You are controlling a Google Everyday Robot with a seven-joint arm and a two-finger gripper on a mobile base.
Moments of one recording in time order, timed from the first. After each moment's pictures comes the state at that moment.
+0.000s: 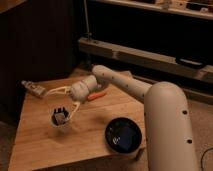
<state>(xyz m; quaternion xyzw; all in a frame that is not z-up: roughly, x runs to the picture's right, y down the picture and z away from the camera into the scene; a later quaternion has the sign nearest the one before) -0.207 0.072 0.619 -0.28 -0.80 -0.14 0.51</state>
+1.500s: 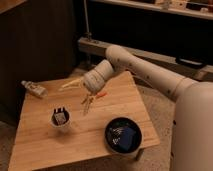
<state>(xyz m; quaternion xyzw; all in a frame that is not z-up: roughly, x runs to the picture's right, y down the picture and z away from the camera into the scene) -0.117 0.051 0.593 -0.13 -0.70 -0.36 0.60</state>
